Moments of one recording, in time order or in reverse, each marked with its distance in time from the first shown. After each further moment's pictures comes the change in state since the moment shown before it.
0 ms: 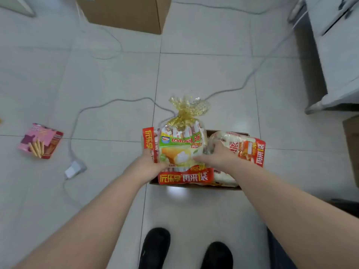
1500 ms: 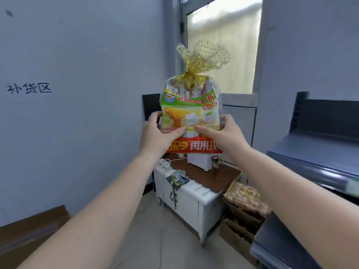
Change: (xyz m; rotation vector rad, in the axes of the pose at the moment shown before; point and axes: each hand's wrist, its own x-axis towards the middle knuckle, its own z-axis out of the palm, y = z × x) left_hand -0.606 0.472 -0.217 -0.198 0.177 1.558; right_hand -0.716 -0.191 -0.305 0.653 1.394 -0.670
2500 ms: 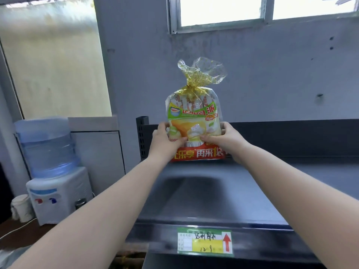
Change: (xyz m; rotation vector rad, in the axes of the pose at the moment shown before) left_hand 0.019 0.187 0.428 -0.347 -0.674 0.245; right_hand 0.034 0.081 -0.403 -0.198 0.576 0.233
